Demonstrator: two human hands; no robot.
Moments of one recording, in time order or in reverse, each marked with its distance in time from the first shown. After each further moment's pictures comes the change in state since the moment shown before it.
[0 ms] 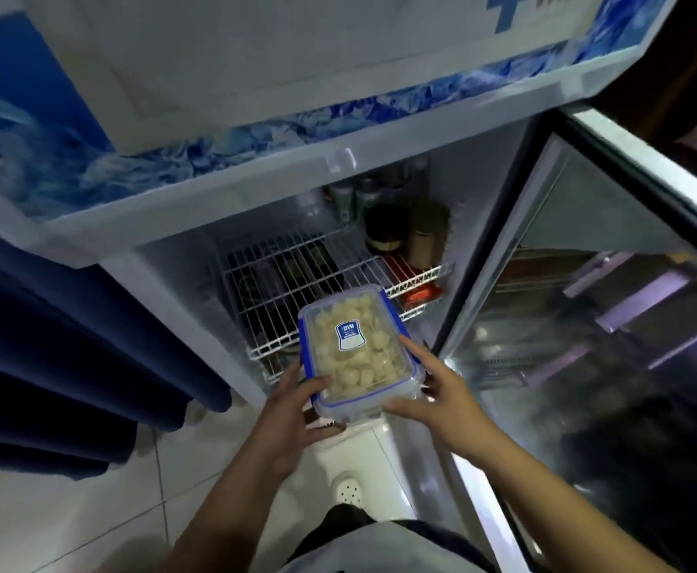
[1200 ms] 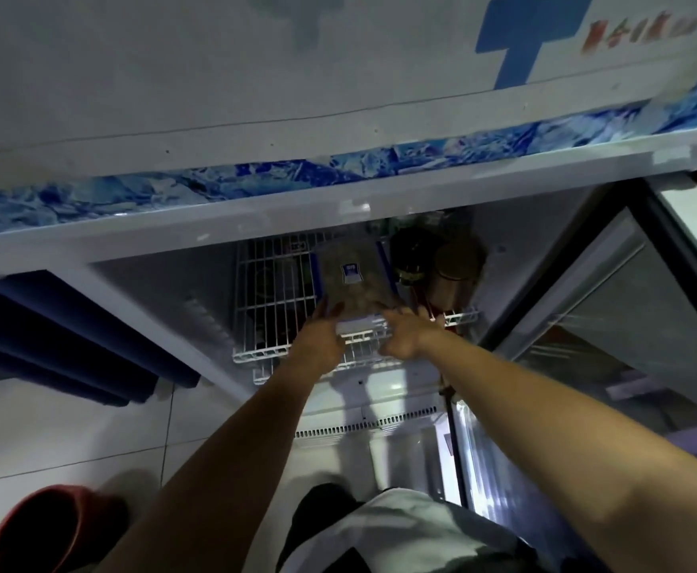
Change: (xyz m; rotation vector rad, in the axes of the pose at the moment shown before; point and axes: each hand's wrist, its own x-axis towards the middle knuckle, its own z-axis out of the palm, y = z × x) left_hand 0.174 0.053 0.082 1.267 0.333 0.259; right_hand 0.250 -0.009 -0.058 -1.258 -0.530 0.220
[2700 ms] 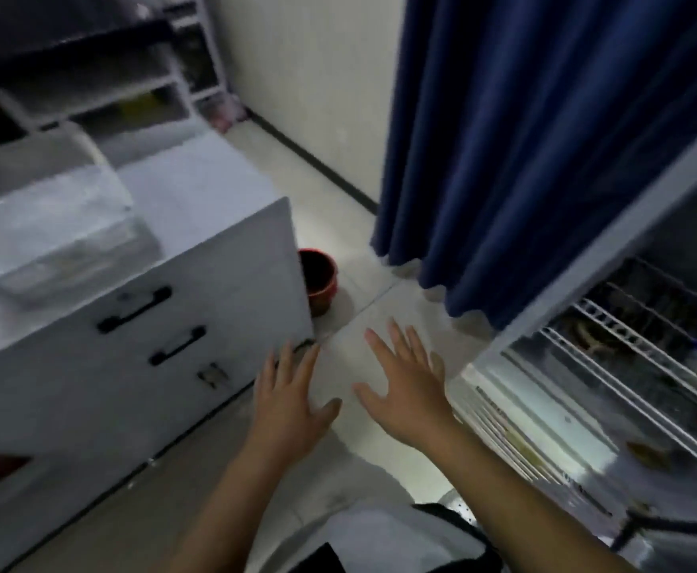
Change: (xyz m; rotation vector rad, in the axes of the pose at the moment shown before) left_hand -0.604 -0.209 0.051 -0.255 0.541 -0.915; right_hand -0.309 -0.327 0.313 -0.354 0.036 -0.965
